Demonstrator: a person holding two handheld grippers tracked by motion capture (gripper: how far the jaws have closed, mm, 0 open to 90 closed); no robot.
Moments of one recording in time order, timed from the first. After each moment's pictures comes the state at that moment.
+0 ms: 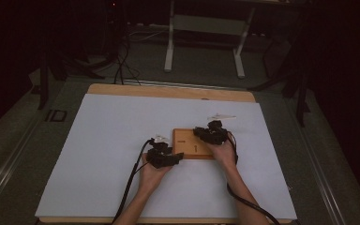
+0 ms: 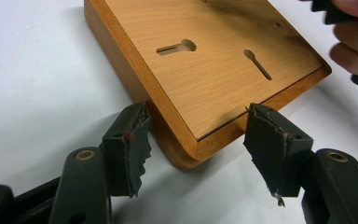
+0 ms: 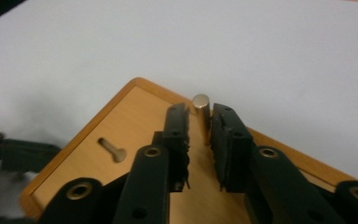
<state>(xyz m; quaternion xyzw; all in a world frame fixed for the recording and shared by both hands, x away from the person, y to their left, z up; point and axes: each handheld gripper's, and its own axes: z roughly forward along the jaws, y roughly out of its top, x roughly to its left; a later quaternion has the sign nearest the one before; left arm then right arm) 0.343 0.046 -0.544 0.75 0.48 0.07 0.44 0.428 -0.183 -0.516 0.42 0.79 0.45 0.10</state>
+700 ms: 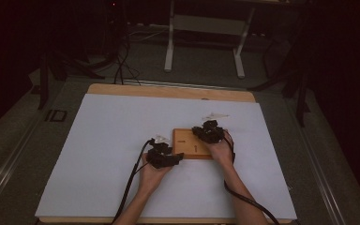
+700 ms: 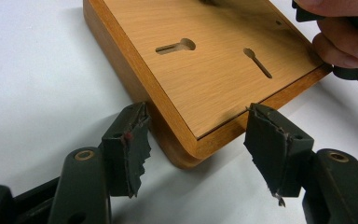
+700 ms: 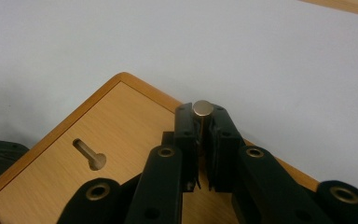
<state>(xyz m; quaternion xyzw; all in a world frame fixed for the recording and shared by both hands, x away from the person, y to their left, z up) 0.343 0.045 -0.544 0.75 0.48 0.07 0.44 0.435 -0.171 -0.521 0.39 0.81 0.42 0.14</state>
